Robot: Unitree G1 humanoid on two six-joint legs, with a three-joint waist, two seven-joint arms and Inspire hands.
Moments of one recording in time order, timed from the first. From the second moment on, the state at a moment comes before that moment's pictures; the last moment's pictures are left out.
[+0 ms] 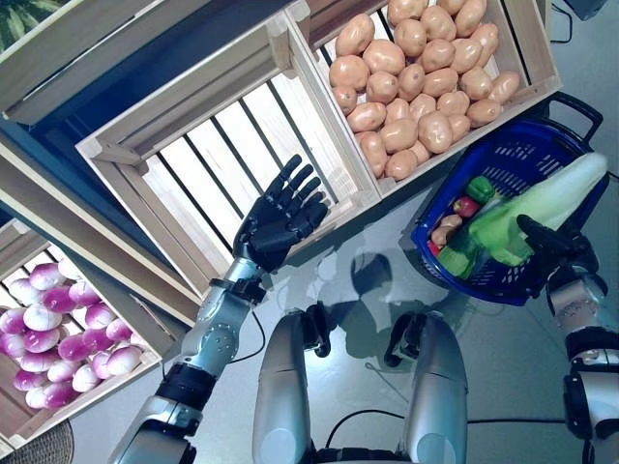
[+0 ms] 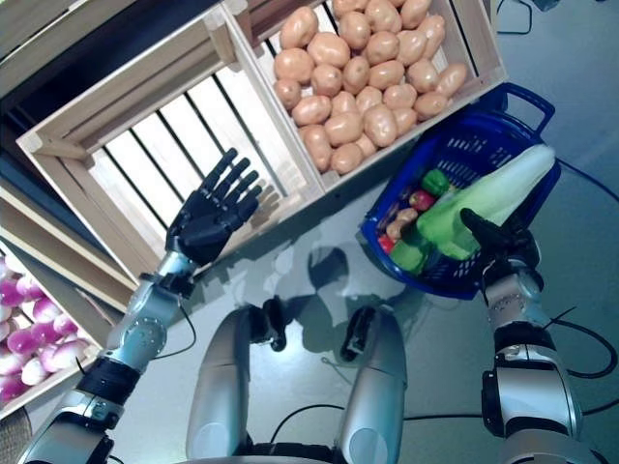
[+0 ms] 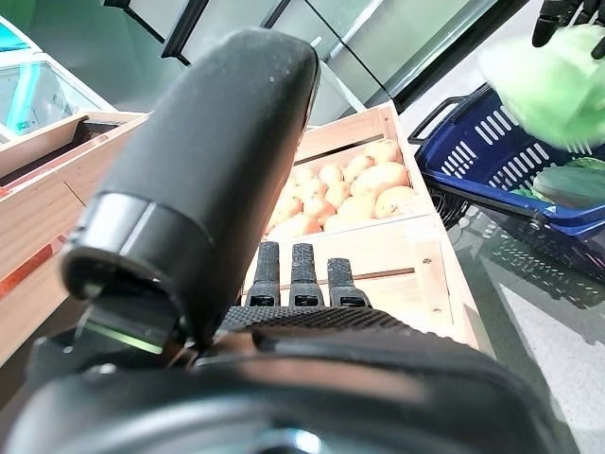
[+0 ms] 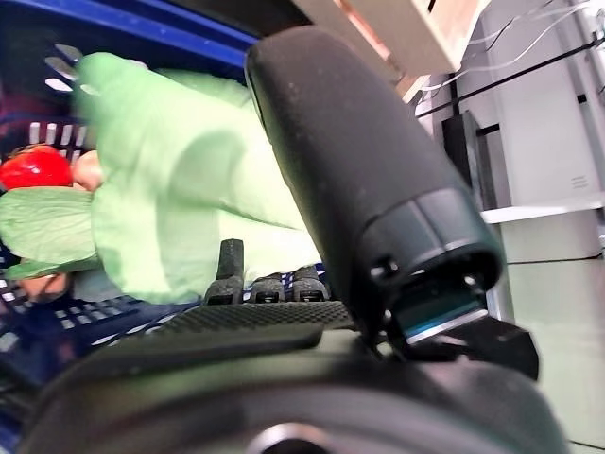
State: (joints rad) left arm -0.34 0.42 -0.24 0.25 -1.12 -0.16 -0.30; right arm -0.65 -0.68 -0.07 1.06 1.03 -0.04 -0.05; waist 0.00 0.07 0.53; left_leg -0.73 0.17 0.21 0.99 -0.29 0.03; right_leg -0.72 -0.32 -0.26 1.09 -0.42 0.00
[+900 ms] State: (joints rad) left arm -0.31 0.41 -0.20 0.29 -1.15 -0.13 -0.33; right arm -0.50 -0.51 -0.07 0.93 1.11 -0.11 0.03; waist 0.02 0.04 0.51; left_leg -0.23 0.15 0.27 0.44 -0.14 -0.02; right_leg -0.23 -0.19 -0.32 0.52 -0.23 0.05
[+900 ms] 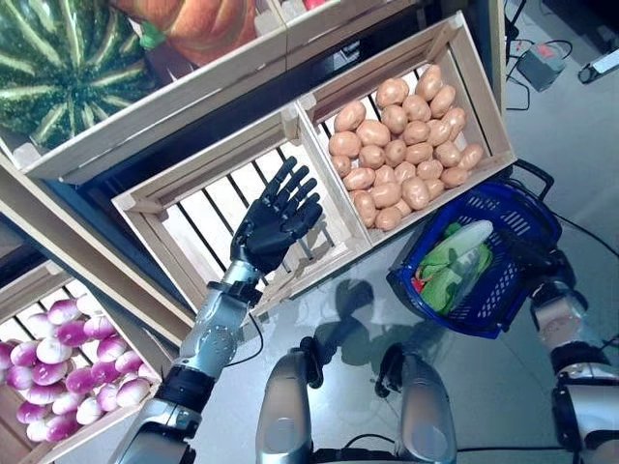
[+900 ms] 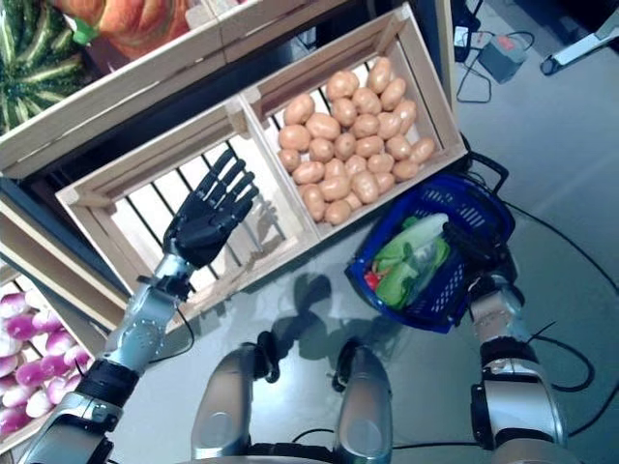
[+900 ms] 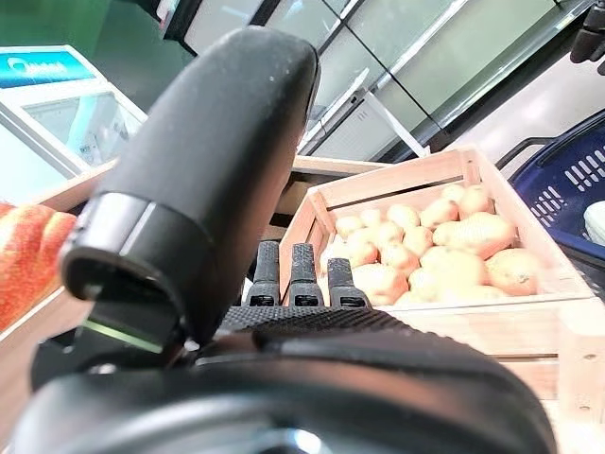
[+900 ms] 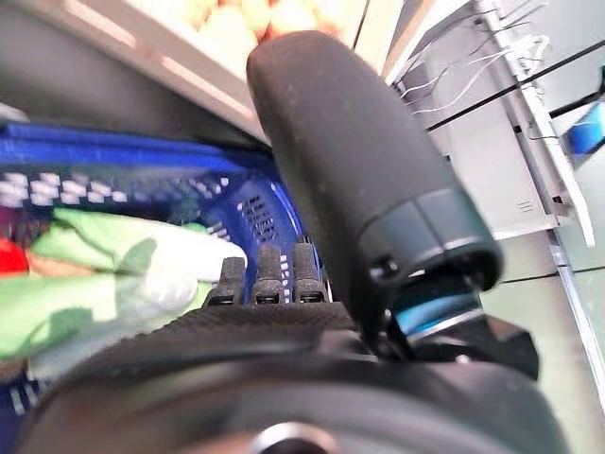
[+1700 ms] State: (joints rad) left arm 0.13 0.28 -0.19 0.75 -0.89 0.13 -0.66; right arm 0.08 -0.10 0.21 0.58 1.03 -0.22 0.21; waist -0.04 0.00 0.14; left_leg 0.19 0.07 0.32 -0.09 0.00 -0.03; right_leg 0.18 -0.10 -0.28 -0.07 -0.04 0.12
